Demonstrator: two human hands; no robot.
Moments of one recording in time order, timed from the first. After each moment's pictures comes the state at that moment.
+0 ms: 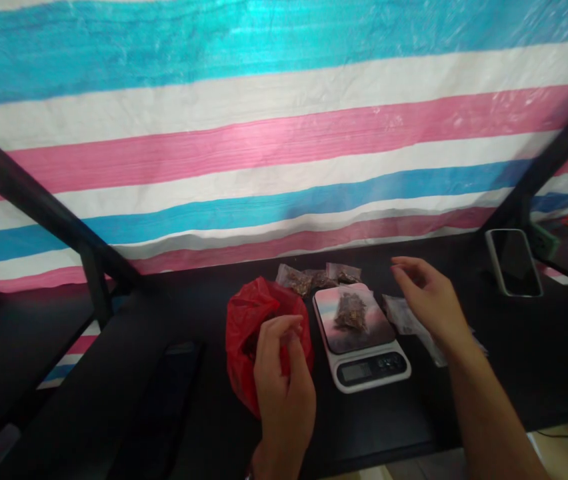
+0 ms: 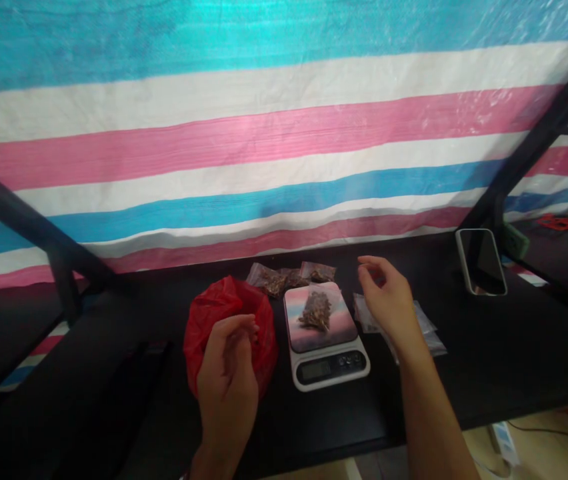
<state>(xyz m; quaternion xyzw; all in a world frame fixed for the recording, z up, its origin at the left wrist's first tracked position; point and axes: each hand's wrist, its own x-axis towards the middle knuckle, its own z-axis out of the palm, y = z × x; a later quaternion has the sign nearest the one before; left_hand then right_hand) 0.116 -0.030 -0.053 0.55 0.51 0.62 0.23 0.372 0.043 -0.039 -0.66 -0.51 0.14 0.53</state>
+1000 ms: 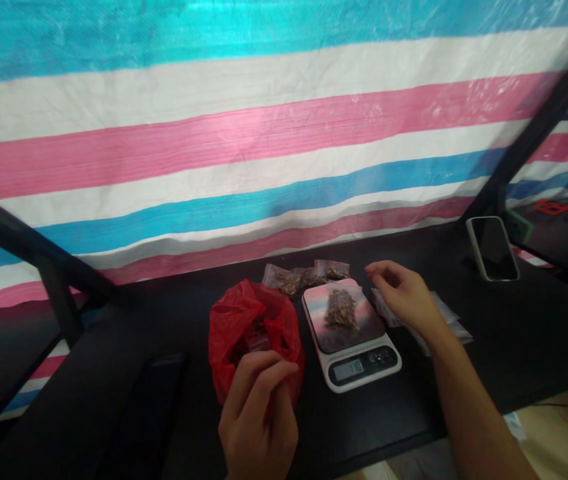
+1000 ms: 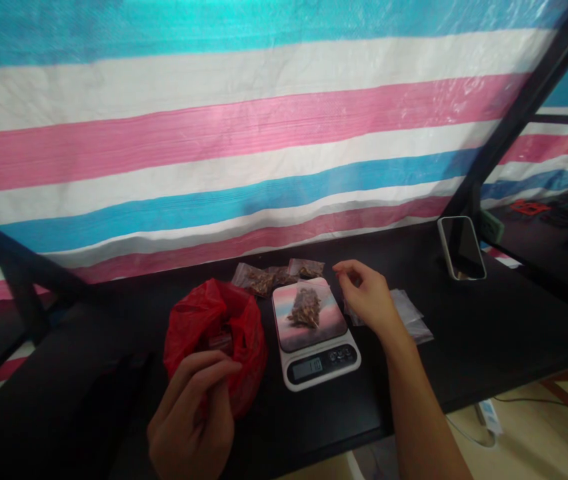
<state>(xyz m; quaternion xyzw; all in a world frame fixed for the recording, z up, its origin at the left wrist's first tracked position) 0.083 -0.041 -0.050 0.74 0.38 0.56 -0.01 0.374 0.048 -0.058 -0.63 -0.56 0.16 0.50</state>
